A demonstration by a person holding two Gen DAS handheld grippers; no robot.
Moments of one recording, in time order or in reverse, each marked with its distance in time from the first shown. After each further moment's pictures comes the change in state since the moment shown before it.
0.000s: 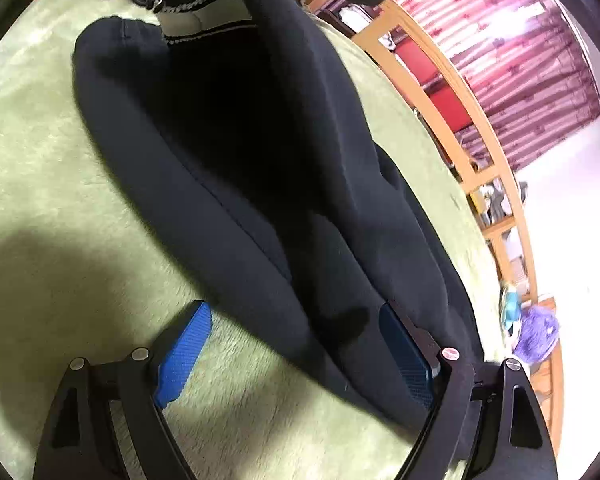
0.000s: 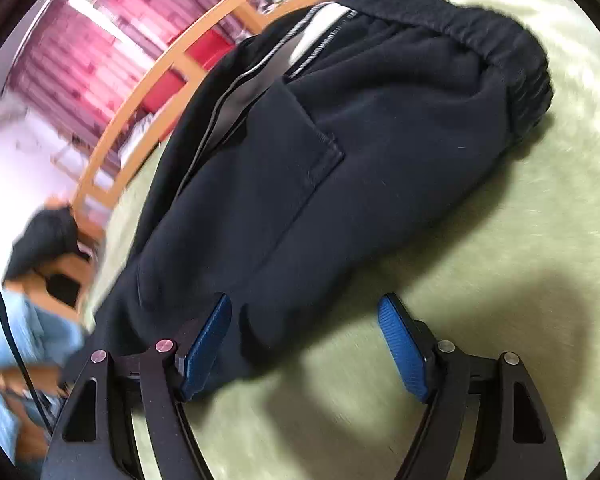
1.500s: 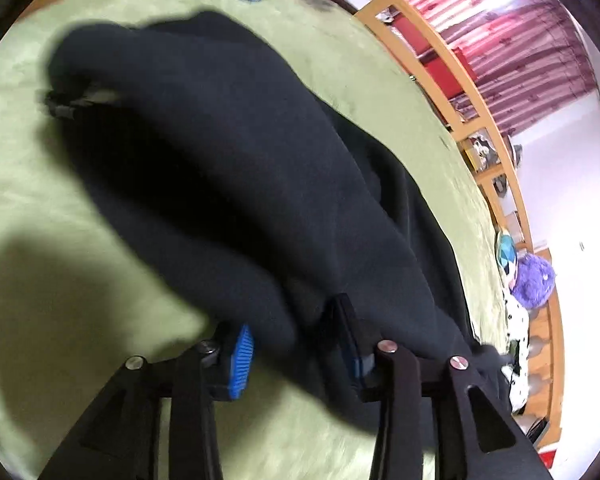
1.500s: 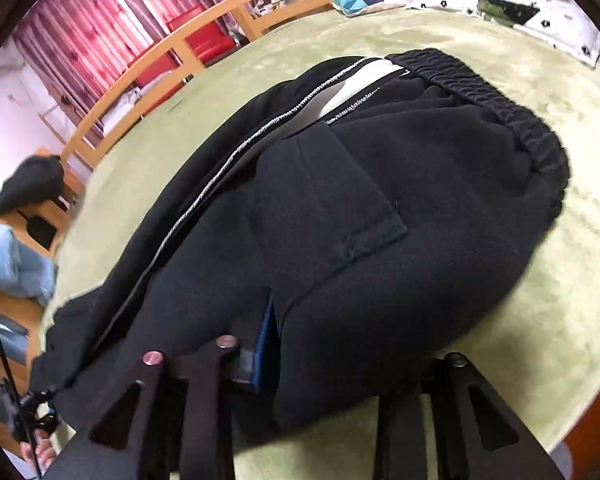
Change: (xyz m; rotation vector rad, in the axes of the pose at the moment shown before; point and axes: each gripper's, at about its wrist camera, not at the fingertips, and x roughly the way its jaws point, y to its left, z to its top) left arm -0.173 0.068 -0.128 0.069 0.108 0.033; right arm -0.151 -0.033 -0.084 -0.164 0.009 -0.190
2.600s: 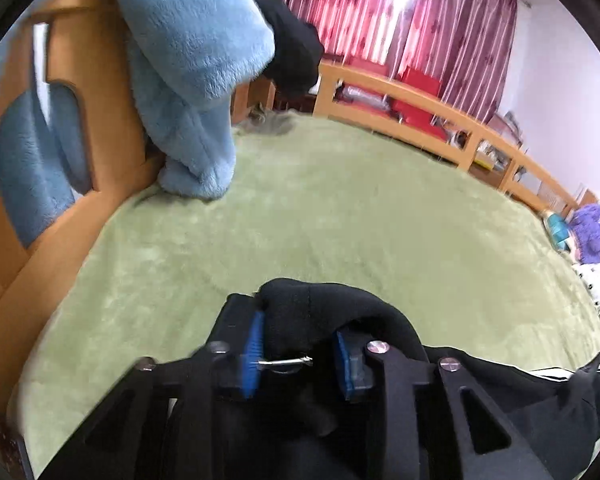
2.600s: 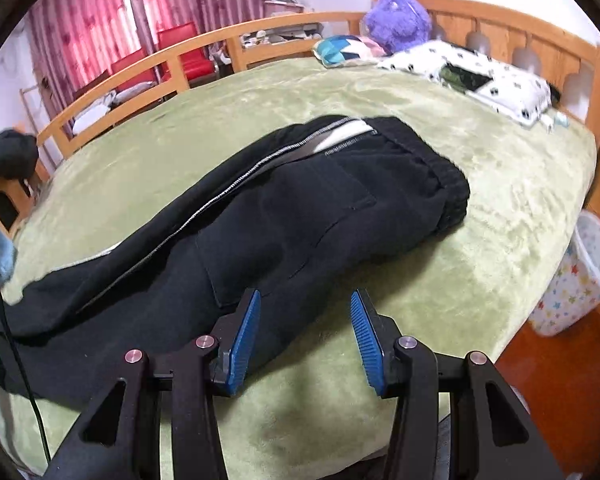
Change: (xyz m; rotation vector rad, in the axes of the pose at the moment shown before) left arm -0.020 -0.063 0.145 0.421 -0.320 0.244; right arm -0.091 0.055 -0.070 -0.105 -0.161 -0.255
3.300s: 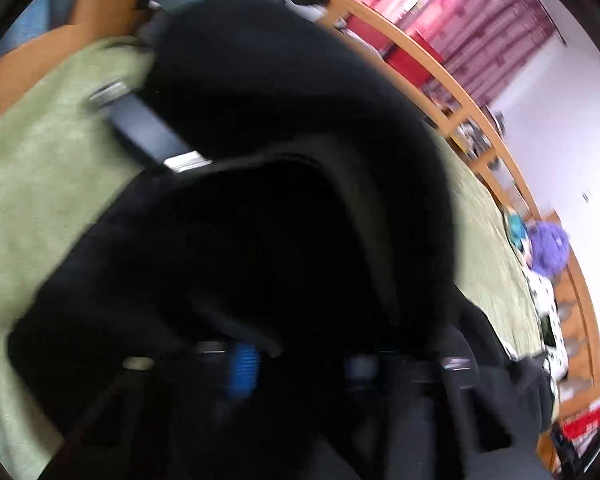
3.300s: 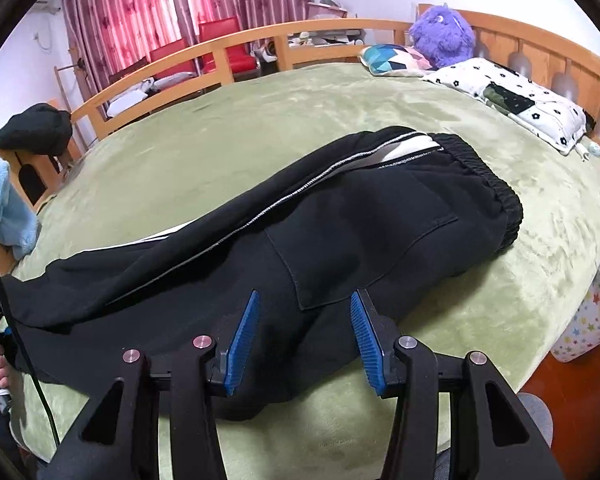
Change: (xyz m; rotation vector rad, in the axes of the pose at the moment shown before) left arm 0.045 0.020 -0.081 -0.200 0.238 -0.275; right arm -0.007 0.044 -0.006 -0.083 -0.010 0.101
